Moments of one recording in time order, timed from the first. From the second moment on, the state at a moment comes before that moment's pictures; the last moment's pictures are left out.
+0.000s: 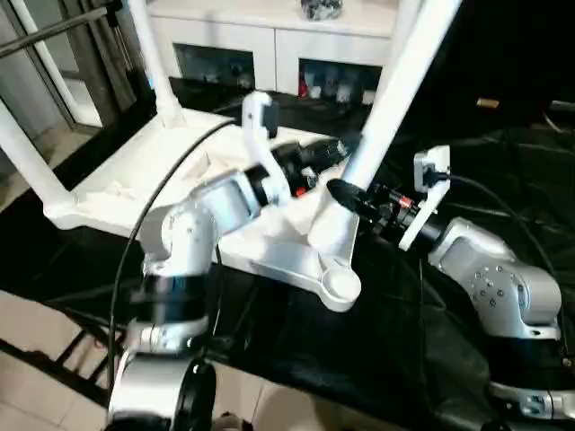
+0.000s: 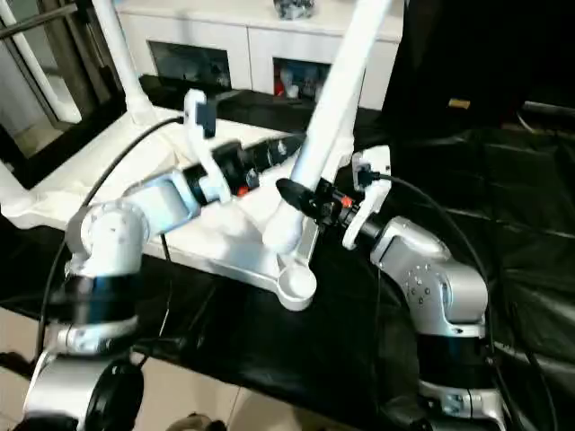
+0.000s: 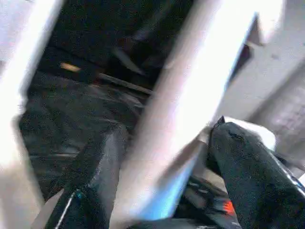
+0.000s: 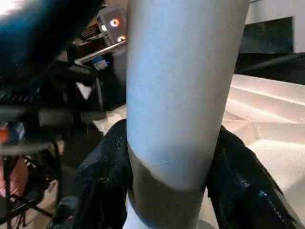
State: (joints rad) left arm -0.72 -0.03 0.14 0.08 -0.66 0.91 -0.55; right arm -0.45 -0.23 -0.12 -0.04 0.56 0.71 0.70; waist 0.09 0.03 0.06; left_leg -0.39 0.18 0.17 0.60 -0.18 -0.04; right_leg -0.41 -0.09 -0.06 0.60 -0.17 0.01
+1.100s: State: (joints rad) left arm -0.77 -0.13 0.28 0.16 -0.65 0.75 -0.06; right arm -0.50 -0.19 0.05 -0.07 0.42 0.73 0.54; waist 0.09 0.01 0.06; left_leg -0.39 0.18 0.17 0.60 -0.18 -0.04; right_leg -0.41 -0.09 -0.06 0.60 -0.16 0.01
